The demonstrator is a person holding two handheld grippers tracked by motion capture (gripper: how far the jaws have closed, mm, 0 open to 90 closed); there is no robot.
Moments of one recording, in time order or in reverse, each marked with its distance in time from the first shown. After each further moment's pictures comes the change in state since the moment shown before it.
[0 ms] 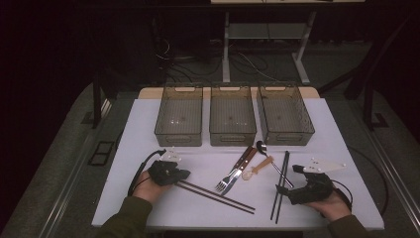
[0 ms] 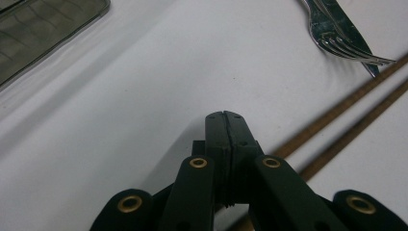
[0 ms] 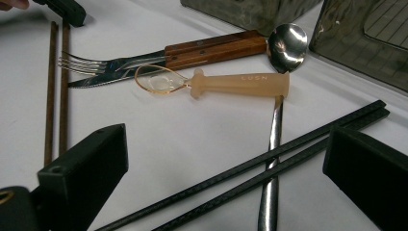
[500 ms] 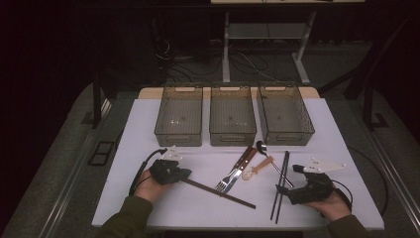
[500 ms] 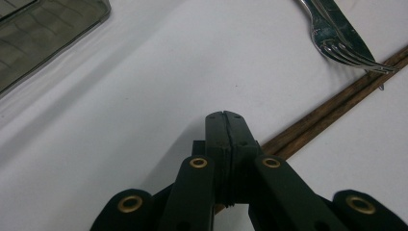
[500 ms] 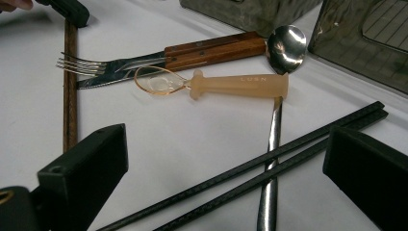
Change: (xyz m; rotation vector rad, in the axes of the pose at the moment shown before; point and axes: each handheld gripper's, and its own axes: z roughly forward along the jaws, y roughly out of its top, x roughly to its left) left arm 0.001 0.001 0.004 0.003 -0.019 -0.010; right arm 0.000 0.000 0.000 -0.005 -0.001 -0.002
